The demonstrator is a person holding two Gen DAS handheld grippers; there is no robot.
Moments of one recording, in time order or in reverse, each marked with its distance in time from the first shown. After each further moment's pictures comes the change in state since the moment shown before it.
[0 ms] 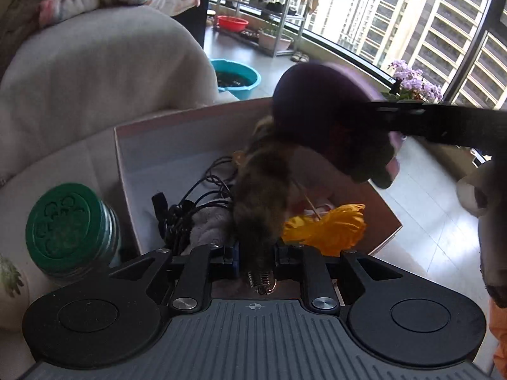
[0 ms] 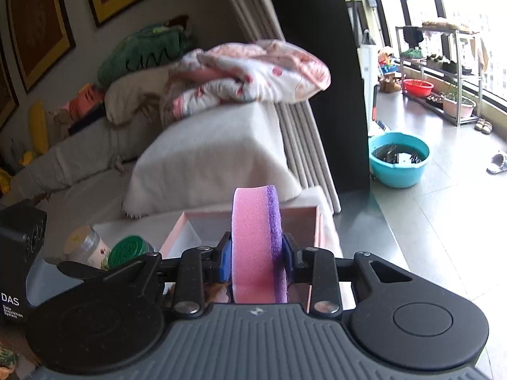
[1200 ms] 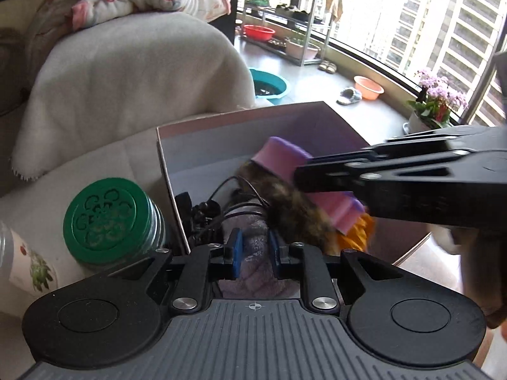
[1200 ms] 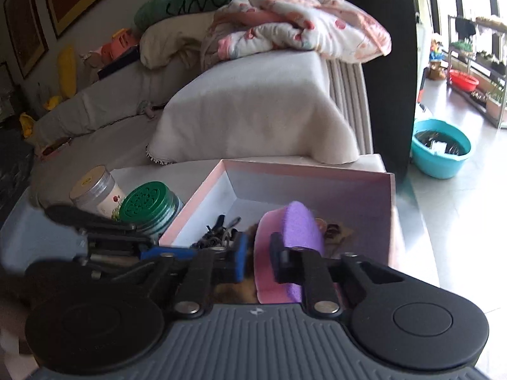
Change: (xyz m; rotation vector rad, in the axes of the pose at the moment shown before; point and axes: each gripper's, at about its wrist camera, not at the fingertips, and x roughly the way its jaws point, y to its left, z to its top) left arm -0.023 -0.012 -0.006 -0.035 -0.027 0.111; right arm 0.062 0.030 -0.007 -0.086 0.156 0.133
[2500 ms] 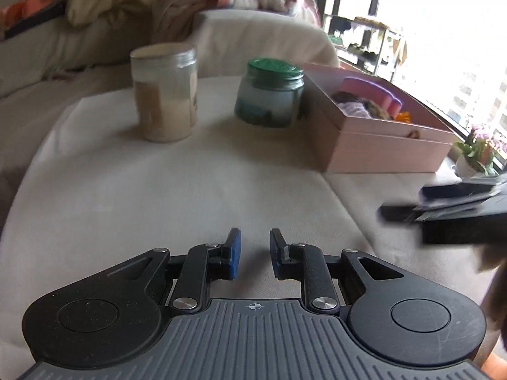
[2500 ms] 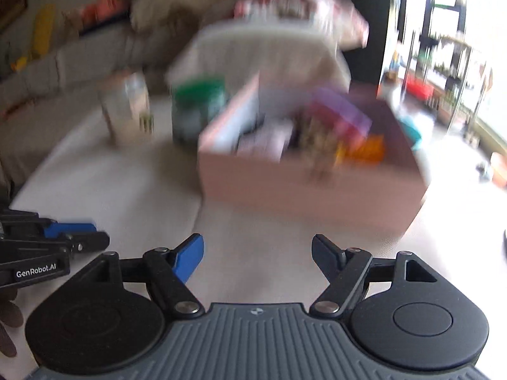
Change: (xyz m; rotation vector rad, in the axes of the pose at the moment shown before) left arm -0.109 0.037 -0.201 -0.191 -0.164 0.206; right arm -0.019 0.111 -0.137 -0.054 0.075 -0.262
